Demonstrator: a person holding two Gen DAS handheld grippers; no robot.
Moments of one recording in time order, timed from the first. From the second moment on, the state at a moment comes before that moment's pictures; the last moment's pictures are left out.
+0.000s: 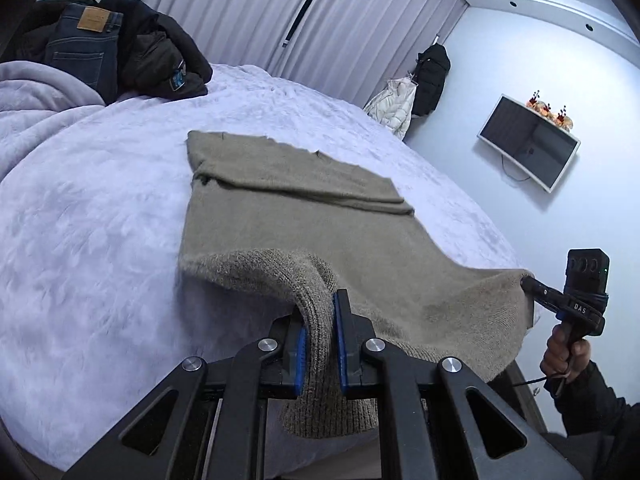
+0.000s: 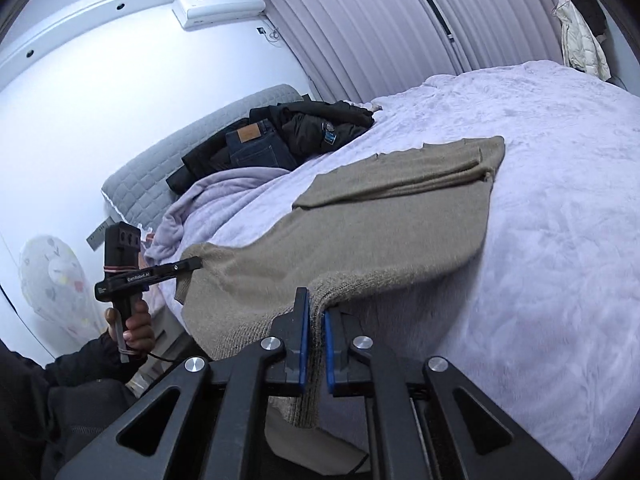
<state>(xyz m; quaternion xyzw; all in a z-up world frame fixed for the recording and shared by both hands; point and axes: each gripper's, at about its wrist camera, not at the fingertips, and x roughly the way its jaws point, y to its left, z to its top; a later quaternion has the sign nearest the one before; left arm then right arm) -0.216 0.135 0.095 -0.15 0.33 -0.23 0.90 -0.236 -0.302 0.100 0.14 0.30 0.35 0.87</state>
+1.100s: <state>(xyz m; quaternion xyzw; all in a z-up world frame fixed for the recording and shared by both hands) 0.129 0.141 0.056 -0.30 0.43 -0.10 0.85 0.122 -0.291 0.098 0.25 0.35 0.14 0.89</state>
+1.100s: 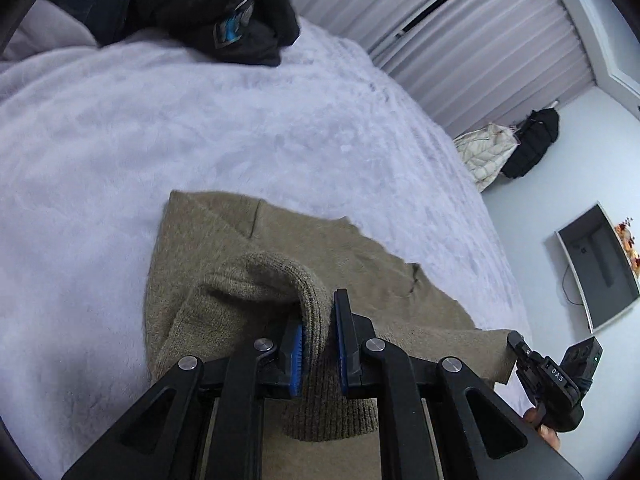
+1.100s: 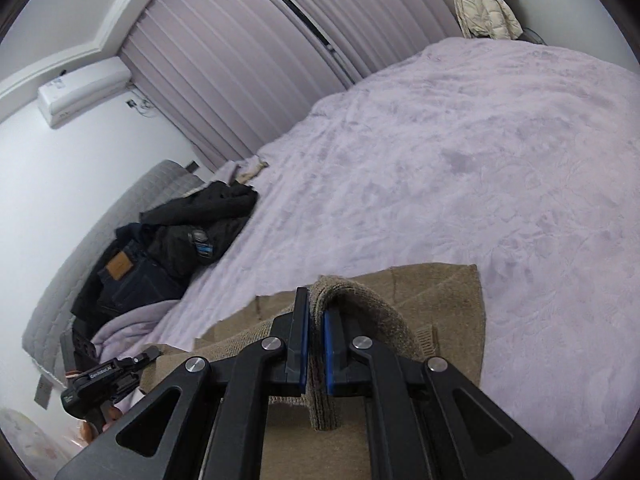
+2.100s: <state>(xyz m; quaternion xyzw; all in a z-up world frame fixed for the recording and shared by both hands) 0.145 0.042 0.044 0.03 0.51 -0.27 0.82 0.127 -0.225 0.066 -0.10 0.46 0.30 0.83</state>
